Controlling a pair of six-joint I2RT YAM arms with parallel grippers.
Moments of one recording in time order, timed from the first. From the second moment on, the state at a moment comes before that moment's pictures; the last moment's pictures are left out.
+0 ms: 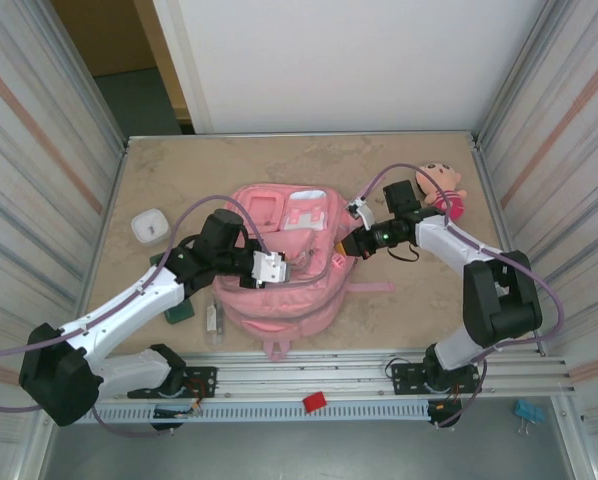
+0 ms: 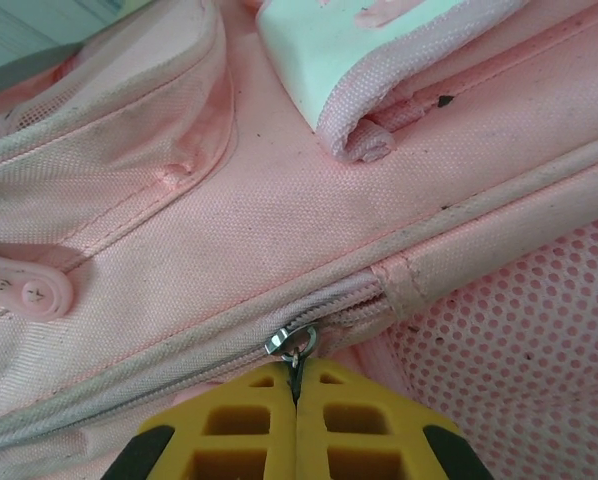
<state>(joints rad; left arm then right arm) -0.66 1.14 0.82 -0.38 0.50 1.04 0.29 1.55 0.97 -0.51 -0.85 -0.21</state>
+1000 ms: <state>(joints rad) -0.81 1.20 0.76 -0.17 0.20 0.76 0.32 1.41 1.00 -0.68 -0.78 0.12</state>
